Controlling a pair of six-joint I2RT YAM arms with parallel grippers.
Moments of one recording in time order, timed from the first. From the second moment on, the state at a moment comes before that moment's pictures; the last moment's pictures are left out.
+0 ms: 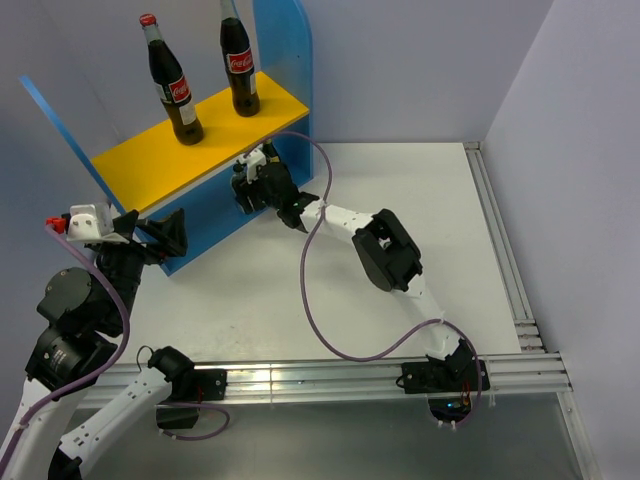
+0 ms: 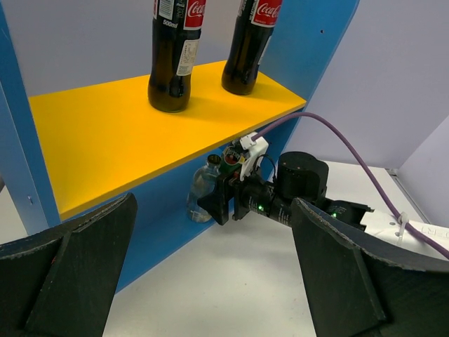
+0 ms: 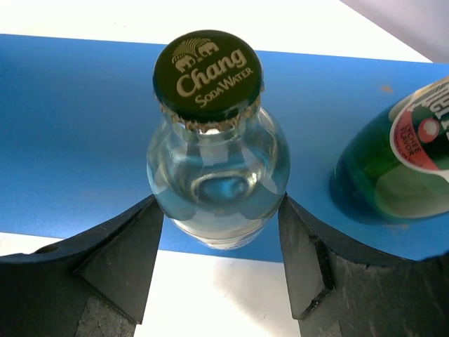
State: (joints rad) left arm -0.58 0.47 1.05 -0.43 -0.49 -0.20; right arm 0.77 2.38 1.87 0.20 -0.01 0.01
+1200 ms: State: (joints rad) left arm -0.58 0.55 0.98 -0.42 -0.49 -0.21; right arm 0.77 1.99 1.47 0.34 0.06 0.02
